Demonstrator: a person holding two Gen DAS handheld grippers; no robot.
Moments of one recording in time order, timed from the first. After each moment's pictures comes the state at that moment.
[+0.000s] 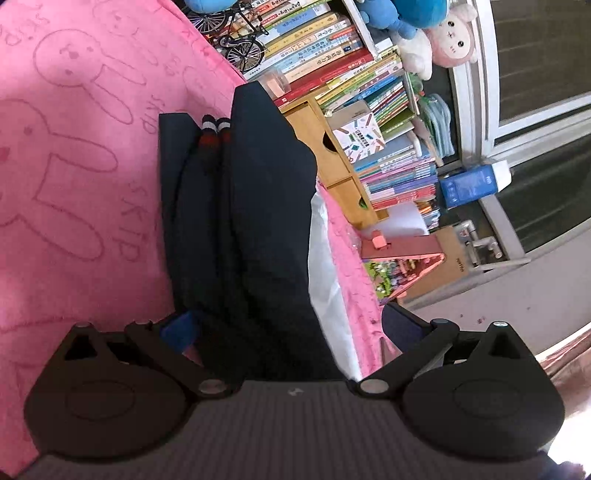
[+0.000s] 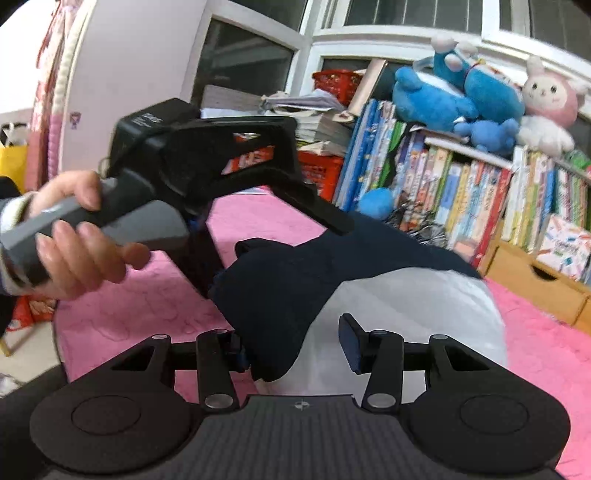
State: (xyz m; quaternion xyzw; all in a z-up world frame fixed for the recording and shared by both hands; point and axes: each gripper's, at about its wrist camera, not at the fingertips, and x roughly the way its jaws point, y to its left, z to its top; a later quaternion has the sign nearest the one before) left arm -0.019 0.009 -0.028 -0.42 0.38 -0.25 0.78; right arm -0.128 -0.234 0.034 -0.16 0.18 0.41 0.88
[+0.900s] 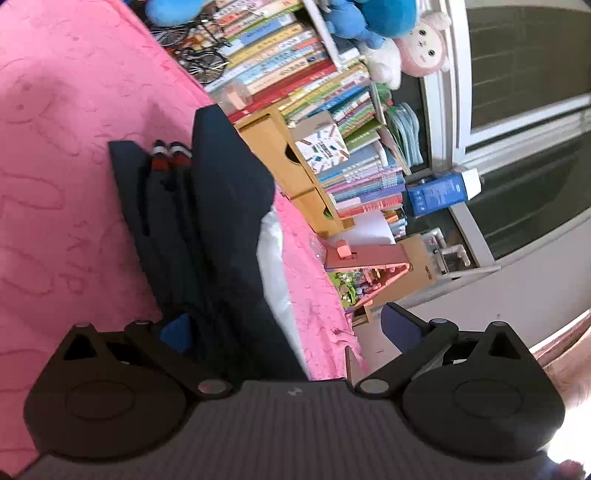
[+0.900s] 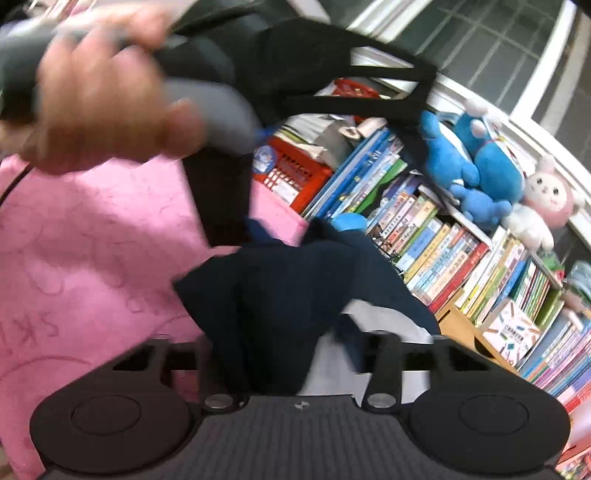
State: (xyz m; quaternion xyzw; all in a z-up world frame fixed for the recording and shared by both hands) left arm -0.018 0.011 -0.007 -0.46 0.35 -0.29 0.76; right arm -0.135 -0.196 0.018 -0.31 0.08 0.30 0.90
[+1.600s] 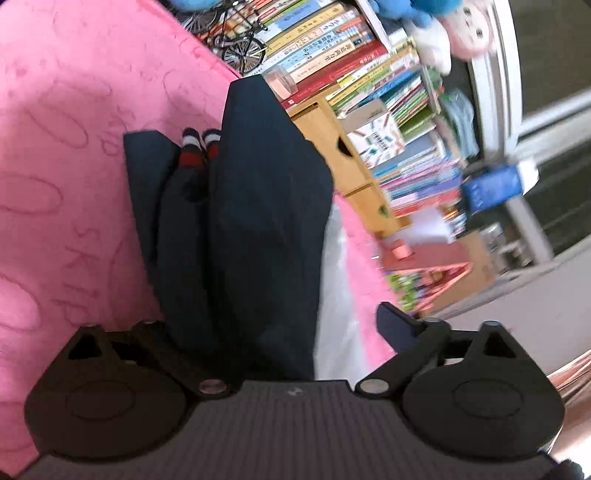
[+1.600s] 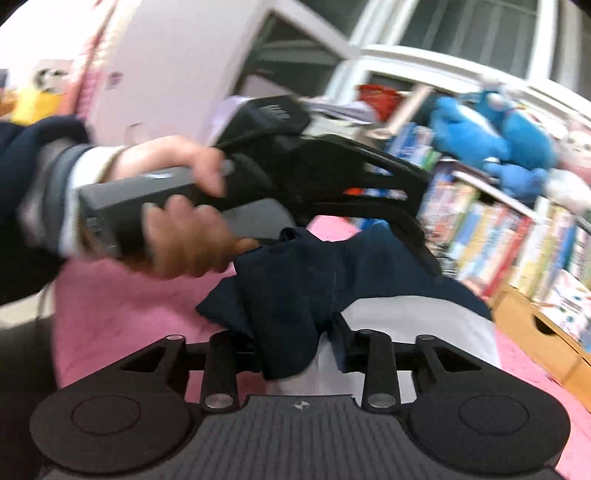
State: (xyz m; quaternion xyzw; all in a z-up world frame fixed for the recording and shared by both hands) left arm 0.023 -0.025 -0.032 -0.38 0.39 -0.22 0.81; right arm -0.143 -0.240 0.028 -0.26 0.11 0.43 0.86
